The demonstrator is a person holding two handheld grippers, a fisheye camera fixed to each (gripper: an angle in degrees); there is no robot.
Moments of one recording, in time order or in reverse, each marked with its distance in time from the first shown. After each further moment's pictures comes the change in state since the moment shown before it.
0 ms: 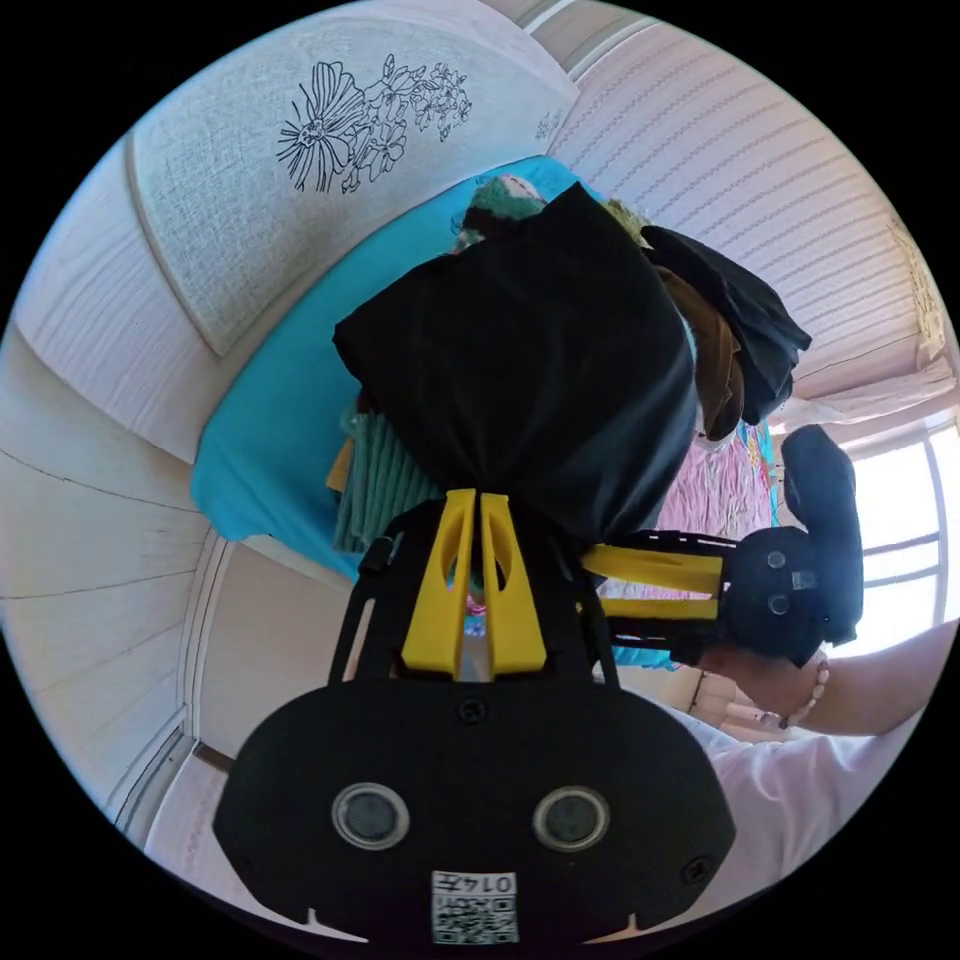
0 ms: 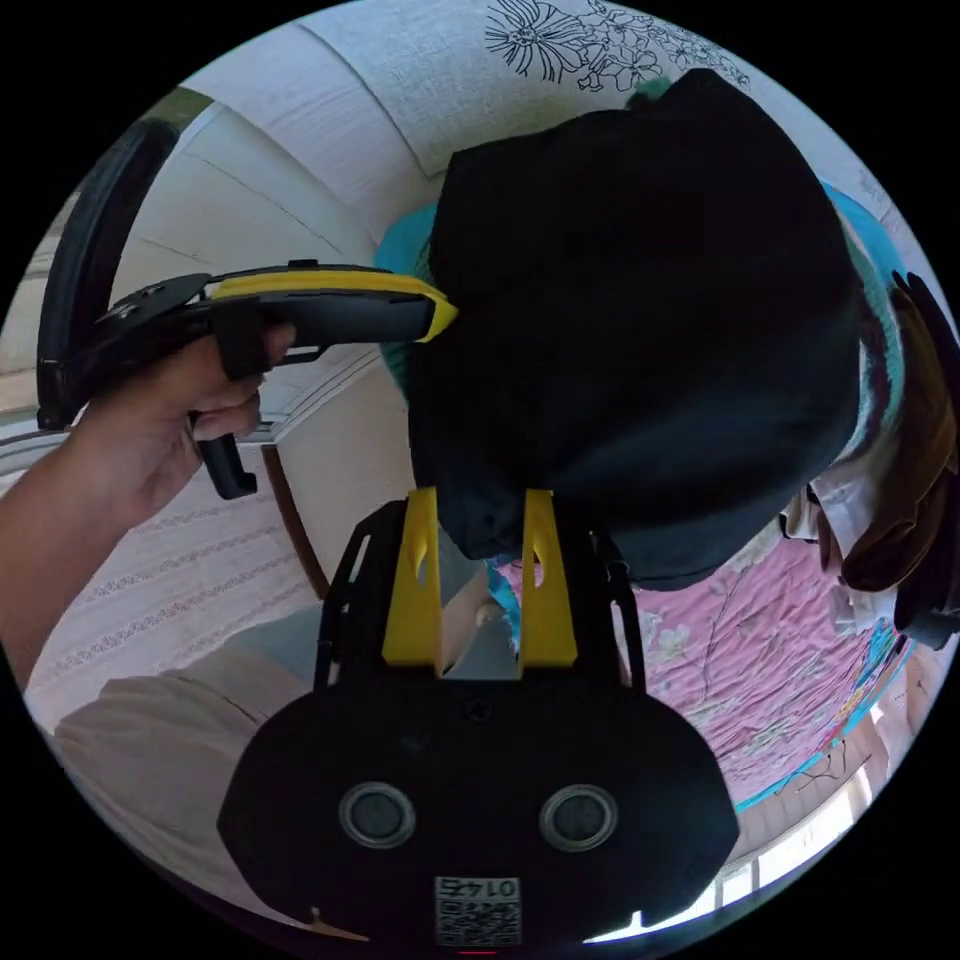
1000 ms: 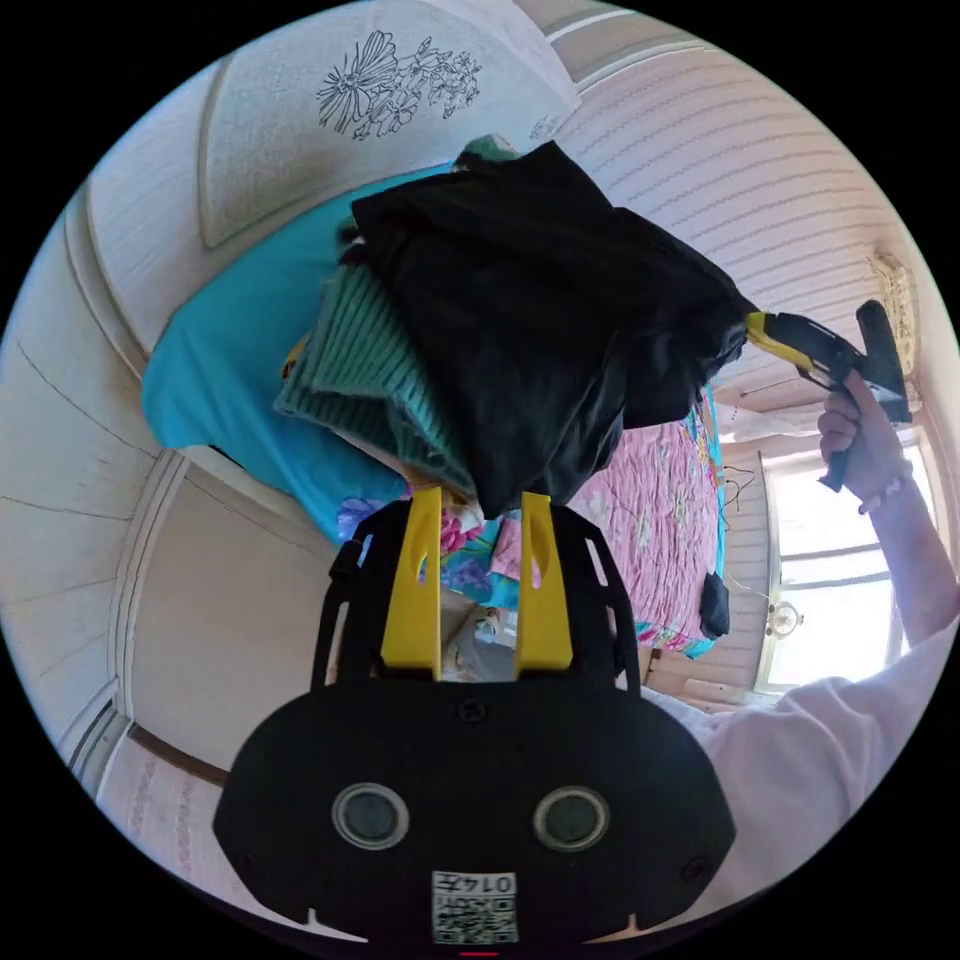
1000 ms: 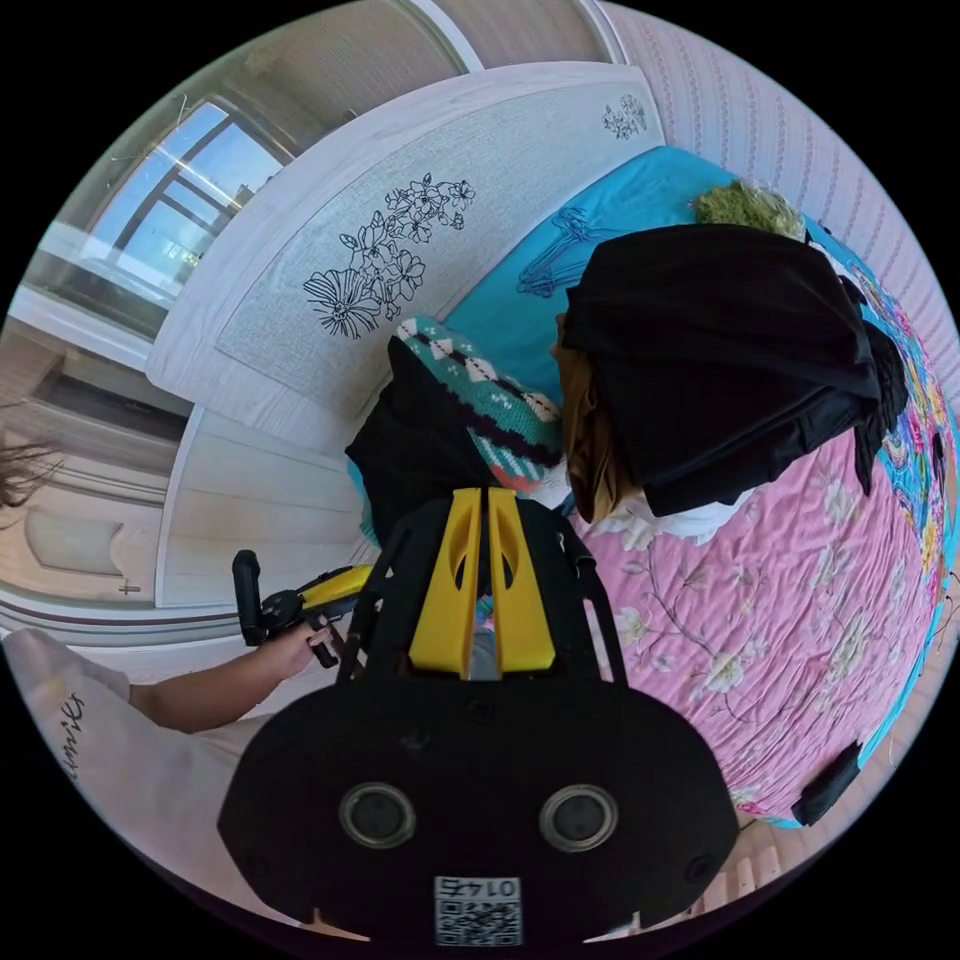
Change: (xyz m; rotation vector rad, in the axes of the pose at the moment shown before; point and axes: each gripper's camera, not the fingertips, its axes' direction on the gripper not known) left arm -0.017 0.029 -0.010 -0.016 0.196 -0.090; right arm 0.101 0.069 -0.197 0.418 -0.135 0.379
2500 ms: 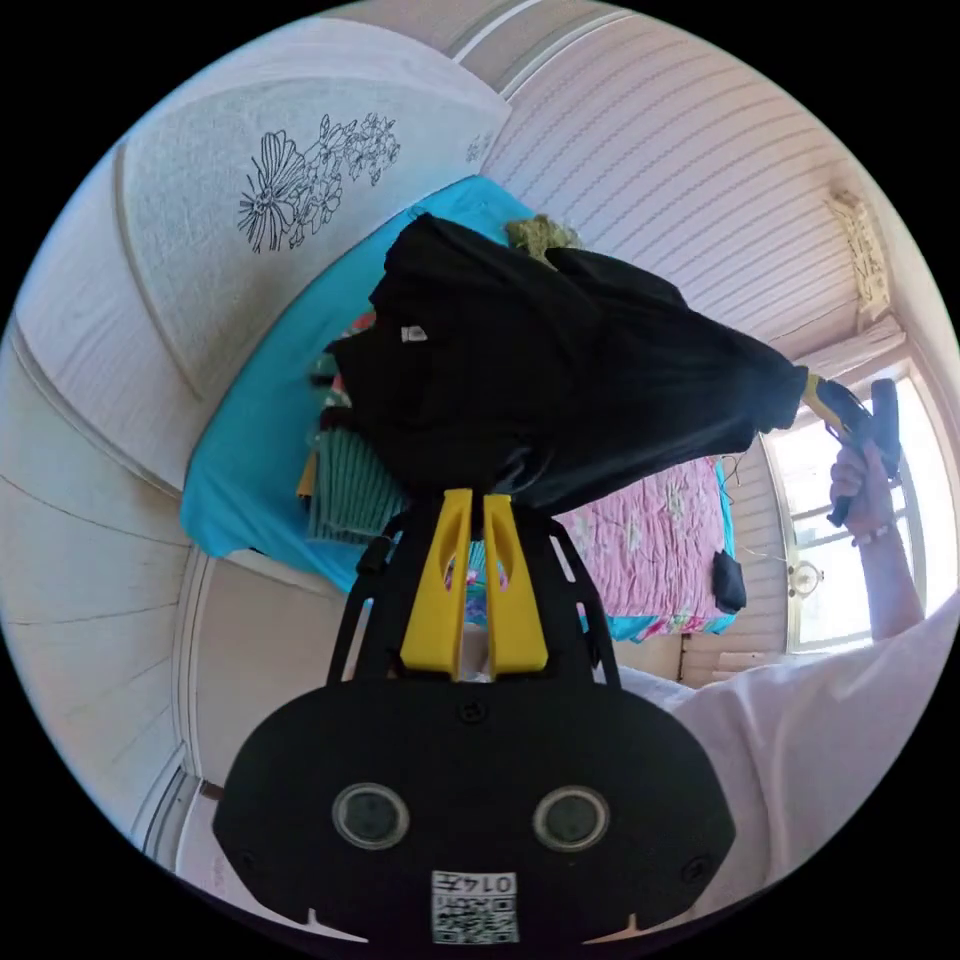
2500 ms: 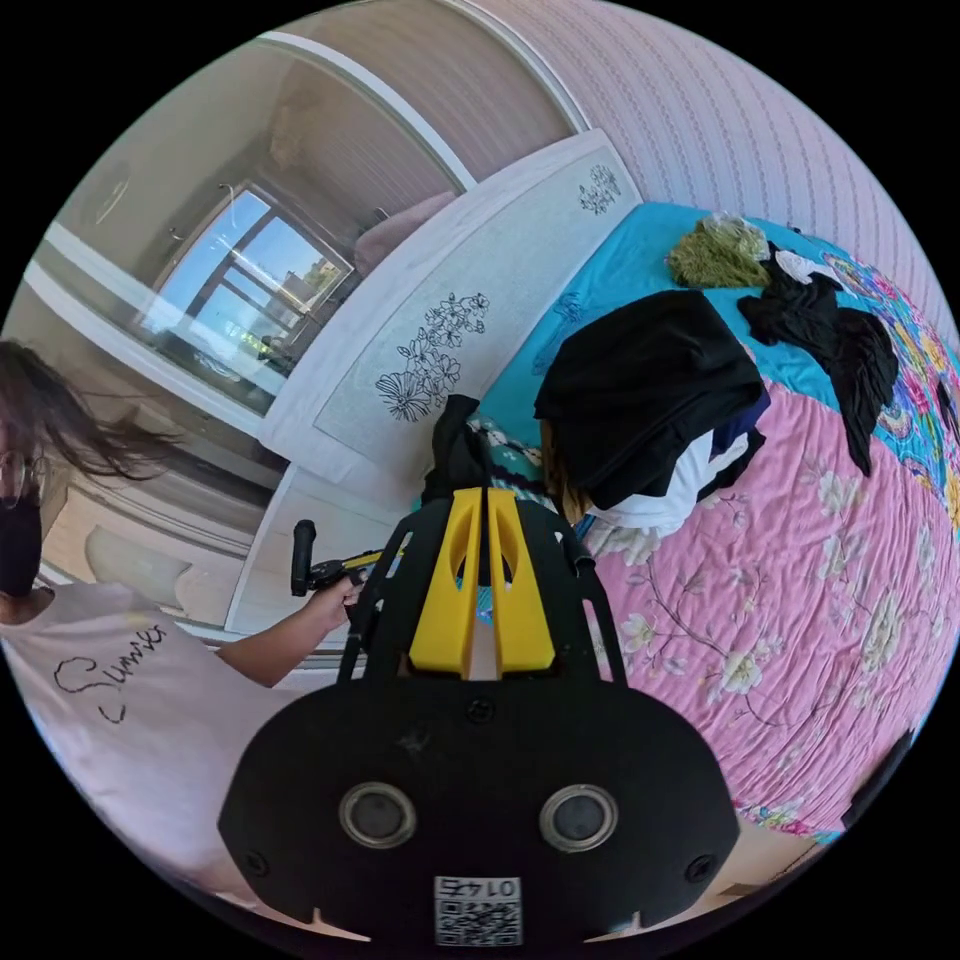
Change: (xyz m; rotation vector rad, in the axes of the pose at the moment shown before) left arm 0.072 0.003 0.025 0.138 -0.048 0.268; right arm 0.226 0.250 -0.019 0.274 -0.196 0.031
